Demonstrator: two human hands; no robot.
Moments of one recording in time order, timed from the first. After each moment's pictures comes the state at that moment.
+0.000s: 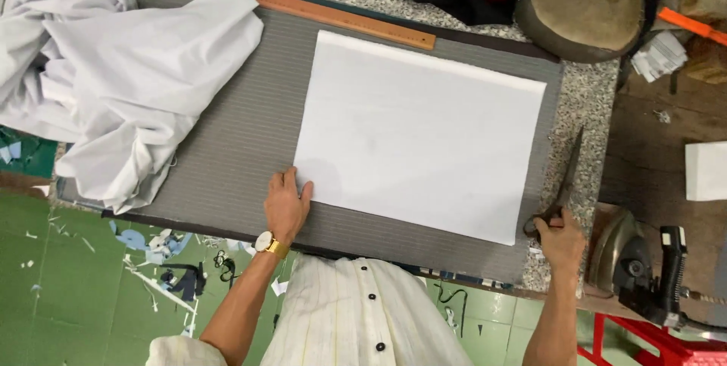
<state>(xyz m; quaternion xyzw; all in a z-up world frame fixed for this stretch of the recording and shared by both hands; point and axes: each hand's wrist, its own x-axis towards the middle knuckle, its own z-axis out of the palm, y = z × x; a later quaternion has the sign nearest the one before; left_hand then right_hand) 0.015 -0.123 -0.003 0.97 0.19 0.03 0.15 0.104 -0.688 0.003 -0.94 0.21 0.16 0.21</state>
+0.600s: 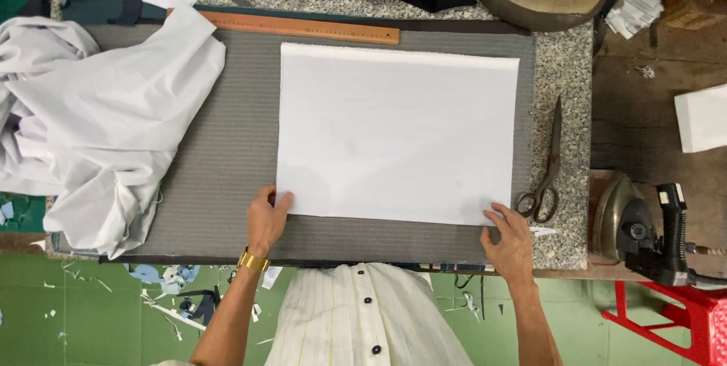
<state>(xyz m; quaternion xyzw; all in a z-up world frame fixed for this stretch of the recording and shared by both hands) 0.040 -0.104 0.029 0.84 0.35 -0.13 0.39 0.030 -0.608 -0.001 -0.97 -0.08 -0.06 0.21</state>
